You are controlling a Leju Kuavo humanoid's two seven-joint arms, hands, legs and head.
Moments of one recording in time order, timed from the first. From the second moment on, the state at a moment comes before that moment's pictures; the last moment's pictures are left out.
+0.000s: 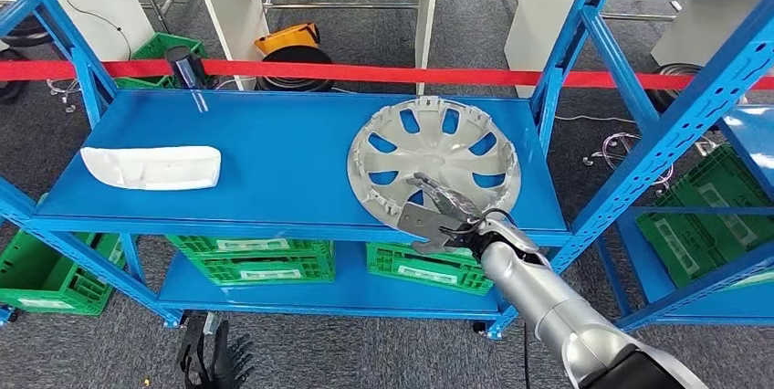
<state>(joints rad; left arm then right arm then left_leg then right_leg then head) -0.15 0.06 -0.48 -0.39 0.63 0.04 -0.25 -0.64 -0.04 0.82 -0.54 0.37 0.19 -0.12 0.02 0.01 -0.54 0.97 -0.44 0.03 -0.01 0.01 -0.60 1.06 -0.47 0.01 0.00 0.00</state>
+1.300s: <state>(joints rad) -0.15 0.06 -0.45 -0.42 0.61 0.02 -0.25 -0.61 -0.11 0.75 -0.66 0.39 0.11 -0.15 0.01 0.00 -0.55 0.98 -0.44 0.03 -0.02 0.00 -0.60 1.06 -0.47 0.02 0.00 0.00</state>
